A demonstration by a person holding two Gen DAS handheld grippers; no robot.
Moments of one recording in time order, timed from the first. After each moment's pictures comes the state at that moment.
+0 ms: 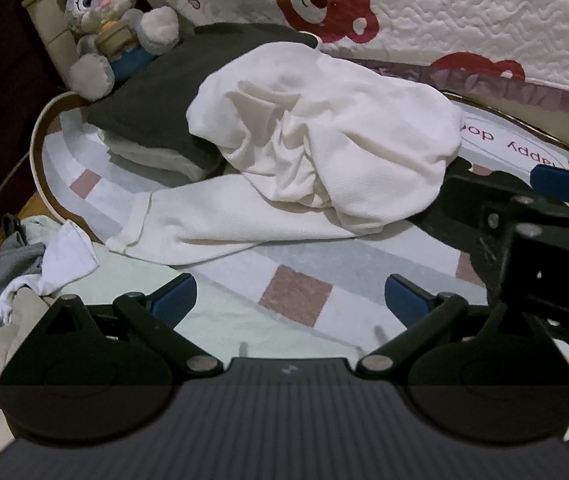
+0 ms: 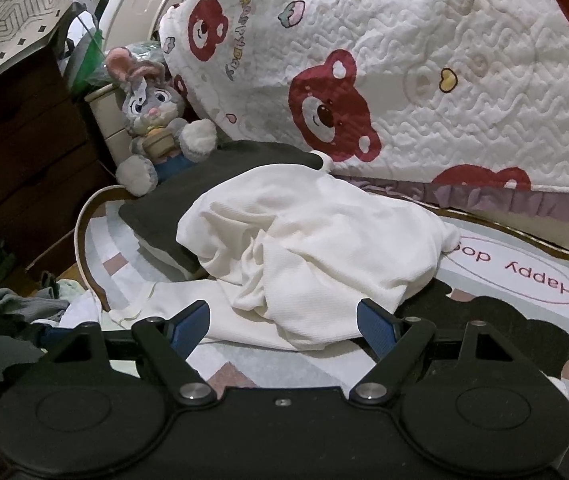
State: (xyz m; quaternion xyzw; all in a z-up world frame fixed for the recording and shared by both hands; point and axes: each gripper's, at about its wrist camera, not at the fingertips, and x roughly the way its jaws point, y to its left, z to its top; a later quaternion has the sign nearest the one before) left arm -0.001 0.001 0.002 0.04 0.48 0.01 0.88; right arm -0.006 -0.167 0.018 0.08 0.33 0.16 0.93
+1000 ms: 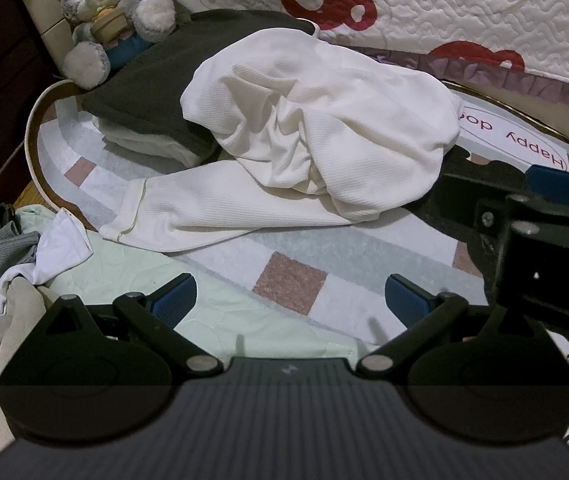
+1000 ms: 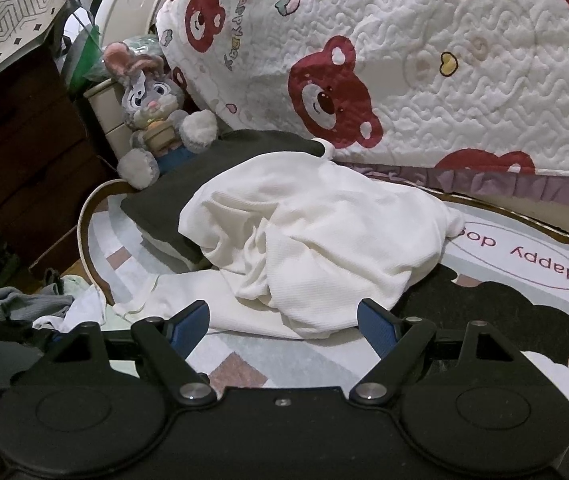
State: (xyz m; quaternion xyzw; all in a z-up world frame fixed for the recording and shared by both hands) left arm -0.003 -0.001 -0.005 0.04 0.49 0.01 0.87; right arm -0.005 -0.168 0.012 0.08 0.35 0.16 0.92
